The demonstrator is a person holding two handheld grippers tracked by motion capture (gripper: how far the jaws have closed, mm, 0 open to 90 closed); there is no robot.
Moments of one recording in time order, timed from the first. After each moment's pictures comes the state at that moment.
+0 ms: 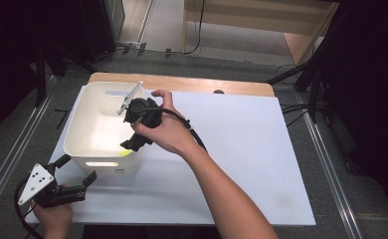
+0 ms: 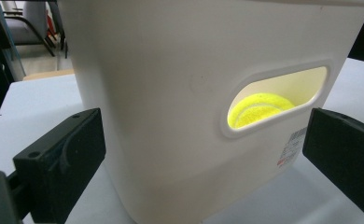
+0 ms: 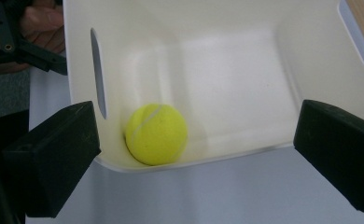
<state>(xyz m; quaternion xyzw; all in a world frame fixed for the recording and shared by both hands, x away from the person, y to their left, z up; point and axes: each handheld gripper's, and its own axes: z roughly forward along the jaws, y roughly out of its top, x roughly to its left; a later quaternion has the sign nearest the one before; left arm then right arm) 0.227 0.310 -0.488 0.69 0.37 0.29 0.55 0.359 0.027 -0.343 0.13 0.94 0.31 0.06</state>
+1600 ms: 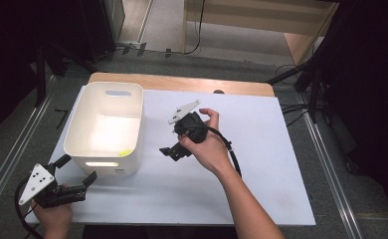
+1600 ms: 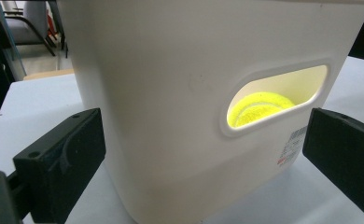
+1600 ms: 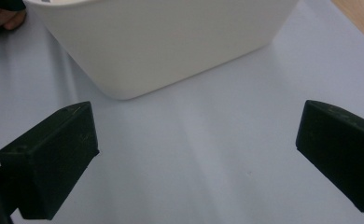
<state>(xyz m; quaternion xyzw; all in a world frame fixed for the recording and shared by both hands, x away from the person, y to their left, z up) 0.226 0.310 -0.488 0.69 0.37 0.29 0.55 0.335 -0.078 -0.388 0.23 0.90 0.35 0.08</state>
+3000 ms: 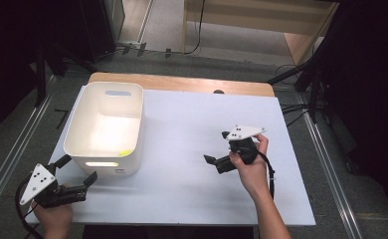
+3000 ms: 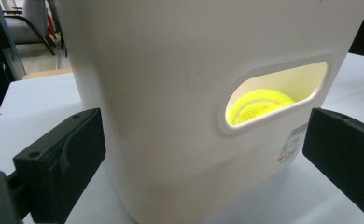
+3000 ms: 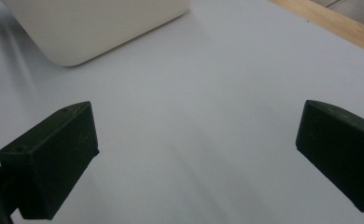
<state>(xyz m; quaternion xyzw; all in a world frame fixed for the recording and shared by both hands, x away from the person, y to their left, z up) 0.227 0.308 -0.488 0.70 0.37 0.29 0.55 0.289 -0.200 -0.432 0.33 0.83 0.43 0.14</state>
